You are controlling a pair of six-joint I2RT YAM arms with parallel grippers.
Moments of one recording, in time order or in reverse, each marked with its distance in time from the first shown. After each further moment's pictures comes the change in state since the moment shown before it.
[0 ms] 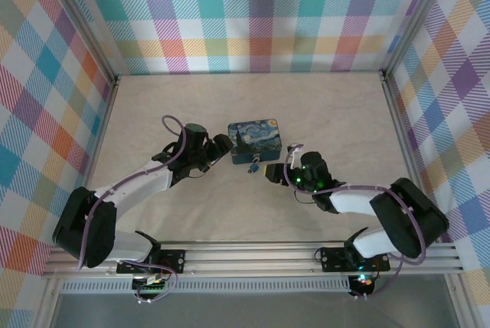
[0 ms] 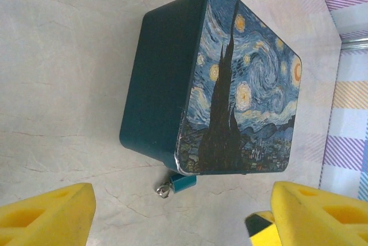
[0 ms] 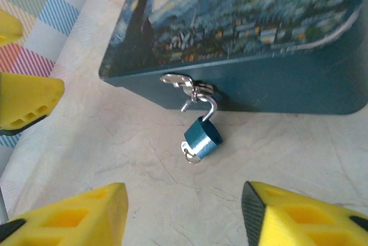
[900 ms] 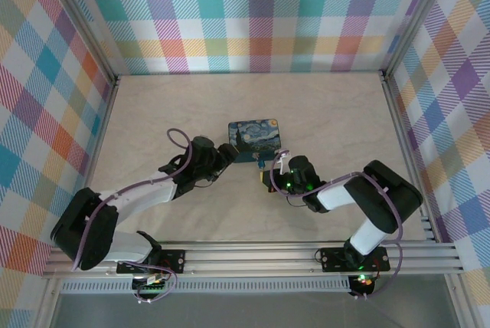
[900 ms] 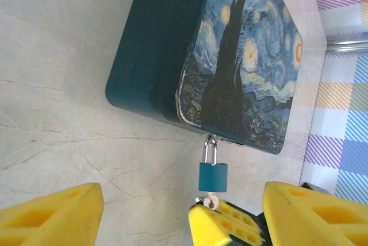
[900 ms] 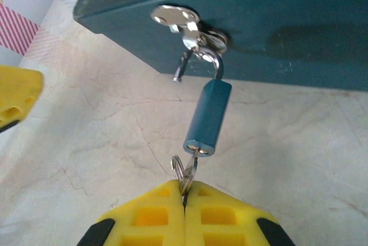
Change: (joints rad) left arm -0.104 -0.031 -0.123 0.150 -0.063 -0.169; right arm 0.089 0.250 0.029 0.161 0.014 -0.029
